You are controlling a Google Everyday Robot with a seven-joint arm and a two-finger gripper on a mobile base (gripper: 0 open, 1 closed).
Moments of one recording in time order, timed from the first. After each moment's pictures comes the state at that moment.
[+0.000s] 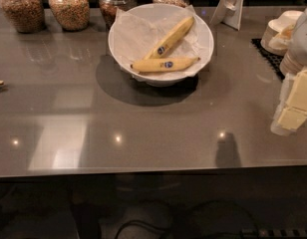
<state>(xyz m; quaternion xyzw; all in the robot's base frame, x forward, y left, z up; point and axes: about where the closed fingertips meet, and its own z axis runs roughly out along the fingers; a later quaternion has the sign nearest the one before) 0.438 -0.217 0.976 -0.60 0.78 -0.03 0.16</state>
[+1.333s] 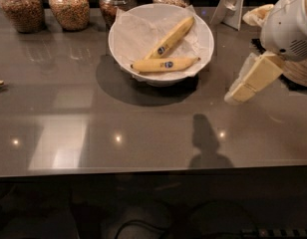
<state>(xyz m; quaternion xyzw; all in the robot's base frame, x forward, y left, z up) 0.503 -0.169 0.989 -0.58 0.74 0.00 0.34</state>
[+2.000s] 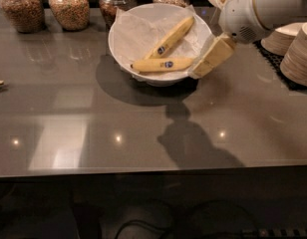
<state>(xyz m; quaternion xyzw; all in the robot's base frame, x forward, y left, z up) 0.585 -0.113 0.993 -0.58 0.69 0.01 0.43</state>
